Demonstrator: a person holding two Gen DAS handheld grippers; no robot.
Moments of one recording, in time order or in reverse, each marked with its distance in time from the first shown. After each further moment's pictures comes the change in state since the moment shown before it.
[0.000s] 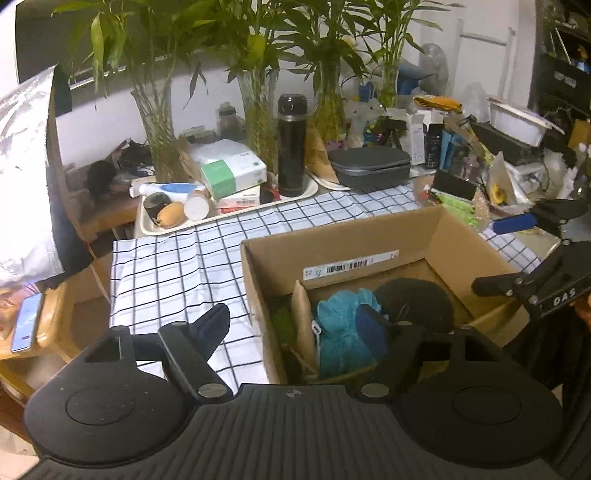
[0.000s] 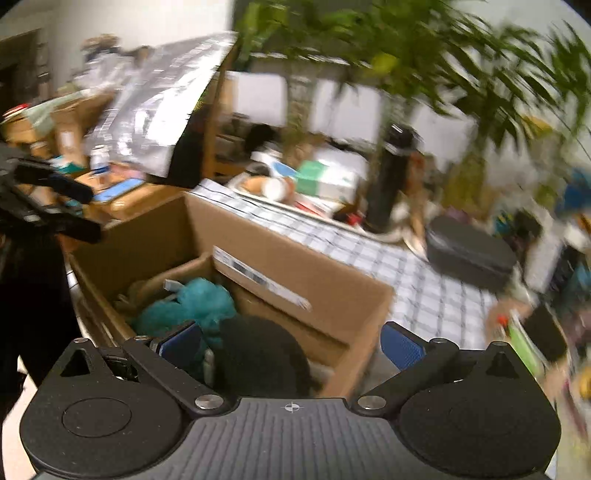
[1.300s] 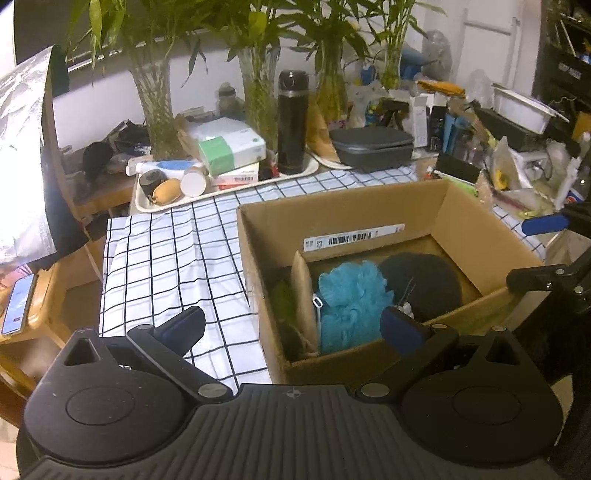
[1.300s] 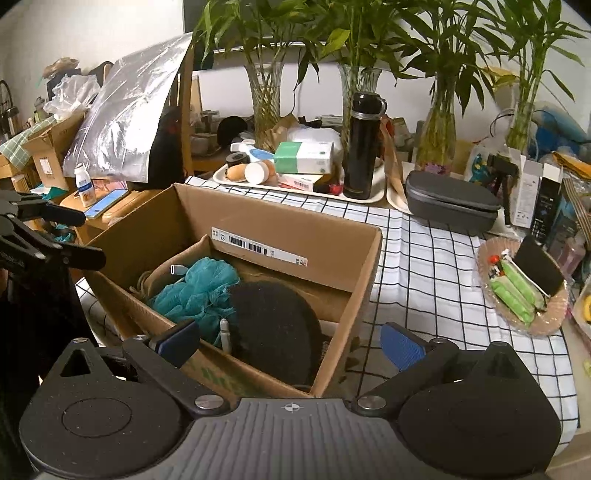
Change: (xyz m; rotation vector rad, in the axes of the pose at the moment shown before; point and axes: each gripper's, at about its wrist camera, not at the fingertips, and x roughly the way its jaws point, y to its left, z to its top) left arm 0.021 0.001 -0.018 -0.020 0.034 -0.013; right arm -0.022 0.006 -0.022 0.140 0.032 -0.010
